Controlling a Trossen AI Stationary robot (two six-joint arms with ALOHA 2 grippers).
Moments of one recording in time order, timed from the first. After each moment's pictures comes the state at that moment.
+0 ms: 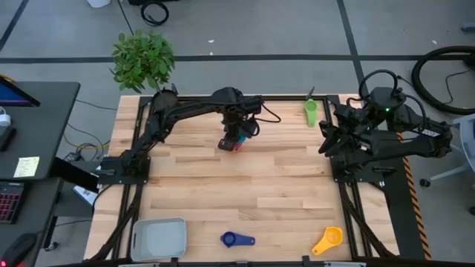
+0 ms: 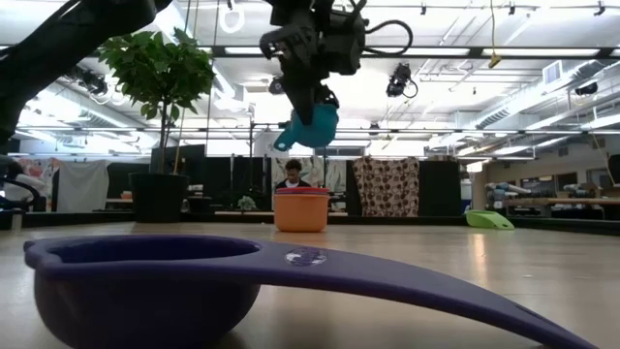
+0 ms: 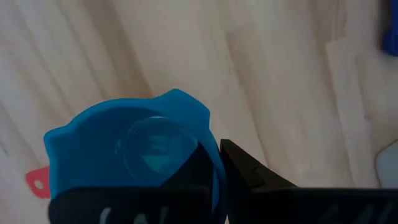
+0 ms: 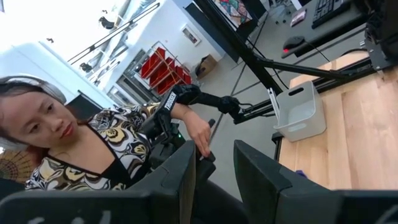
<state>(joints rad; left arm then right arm) 0.28 2.25 2.28 -1.52 0.29 0.63 -0.08 0.70 1.10 -0.43 -0.71 0.70</state>
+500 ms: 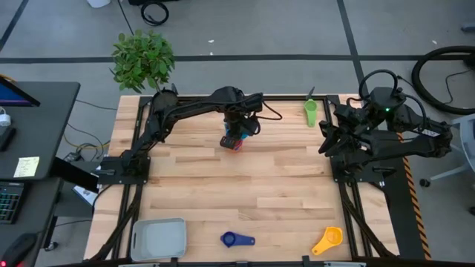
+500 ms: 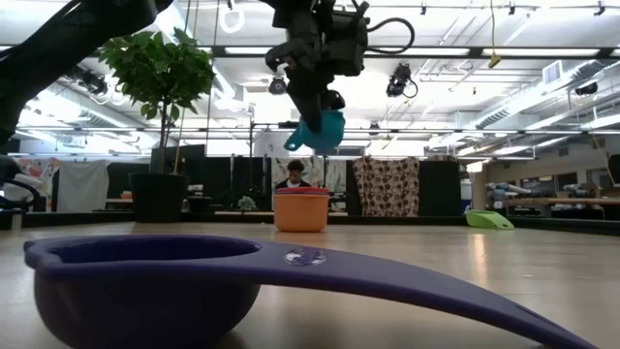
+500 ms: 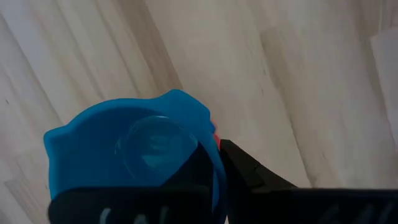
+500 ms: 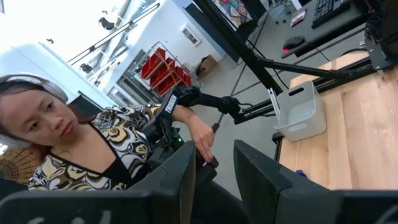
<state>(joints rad) 0.28 2.26 2.28 -1.44 0.21 0.67 -0.08 0.70 1.10 -0.43 -0.71 0.71</state>
